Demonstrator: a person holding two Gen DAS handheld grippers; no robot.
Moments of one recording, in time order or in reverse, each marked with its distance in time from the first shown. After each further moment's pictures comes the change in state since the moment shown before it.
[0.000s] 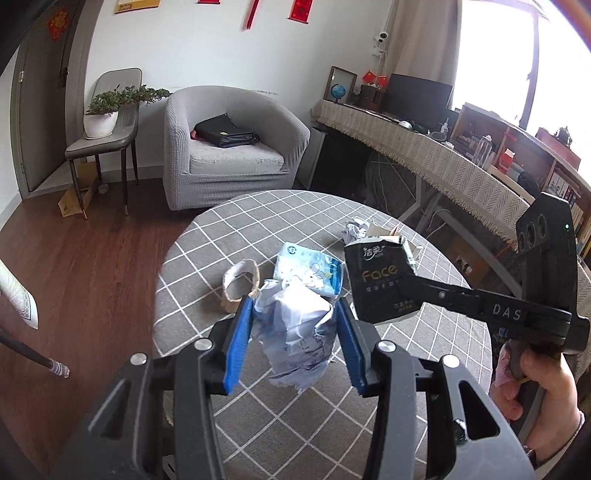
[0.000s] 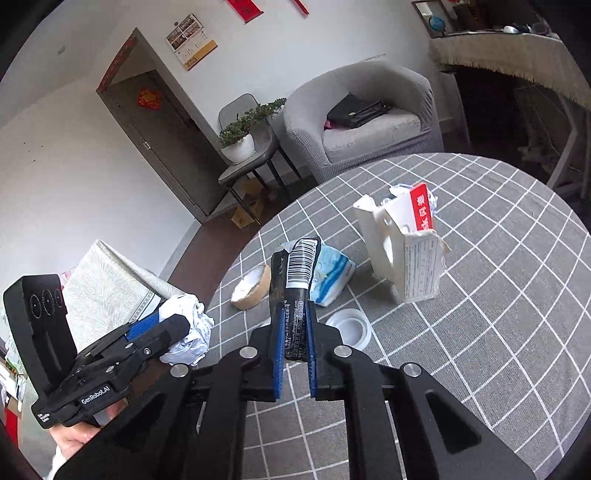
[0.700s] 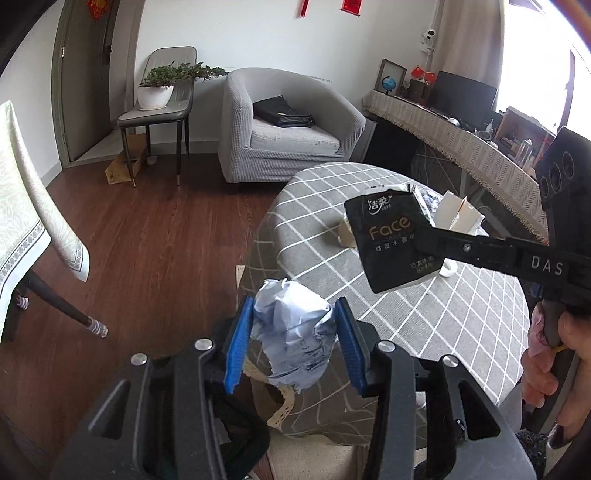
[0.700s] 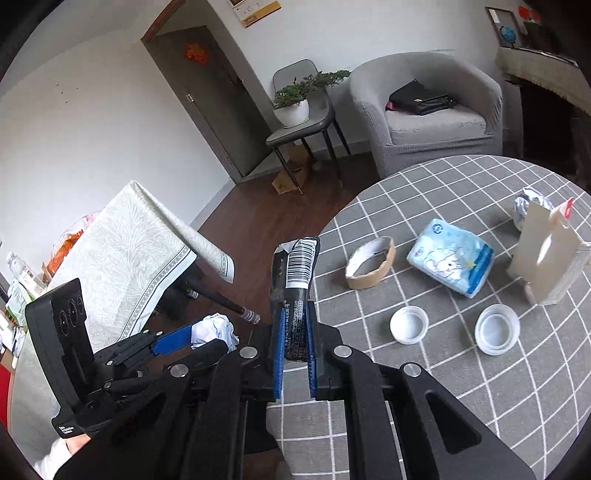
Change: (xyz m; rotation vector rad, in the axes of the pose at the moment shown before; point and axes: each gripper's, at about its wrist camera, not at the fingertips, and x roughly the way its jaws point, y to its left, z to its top) left arm -0.043 0.080 -0.055 -0.088 0.065 0.152; right arm 0.061 0.108 -0.026 -0.170 0.140 0.090
